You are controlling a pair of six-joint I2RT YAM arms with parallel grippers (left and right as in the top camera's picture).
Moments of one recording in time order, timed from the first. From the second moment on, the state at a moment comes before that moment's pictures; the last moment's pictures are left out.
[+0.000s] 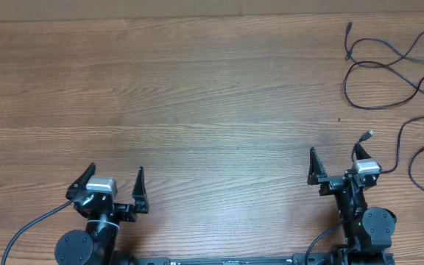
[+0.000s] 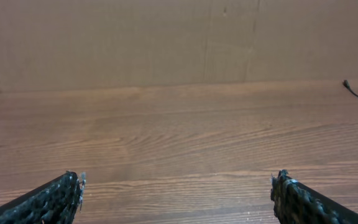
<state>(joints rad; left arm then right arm) -0.04 0.02 0.43 -0.57 0.06 -0.02 -0.01 0.01 0.02 -0.03 -0.12 0.02</state>
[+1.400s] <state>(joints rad) -0.04 0.02 0.06 -0.03 0.04 0.04 -0.01 0.01 0.02 -0.03 -0.12 0.02</state>
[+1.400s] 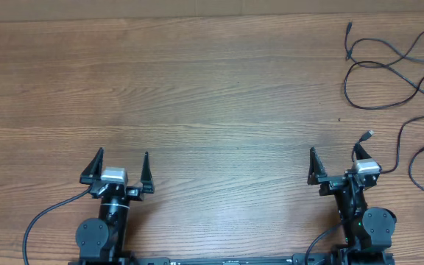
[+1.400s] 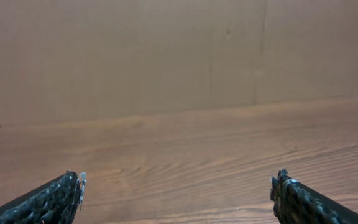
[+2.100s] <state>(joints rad) -0.04 0.02 0.01 -0.06 -0.14 -0.05 -0.01 0.01 0.02 -0.03 -0.12 0.02</state>
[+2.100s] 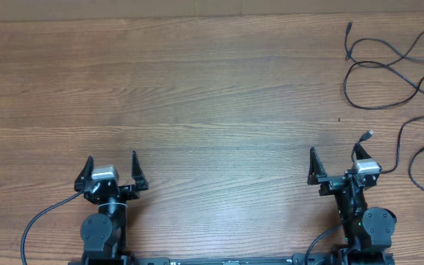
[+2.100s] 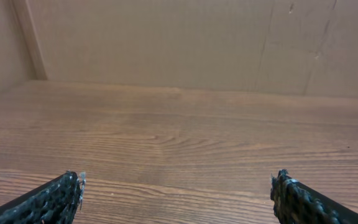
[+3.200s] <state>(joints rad) -0.04 0.02 0.01 -0.06 -0.15 -0.11 -0.01 0.01 0.02 -0.03 -0.12 0.02</state>
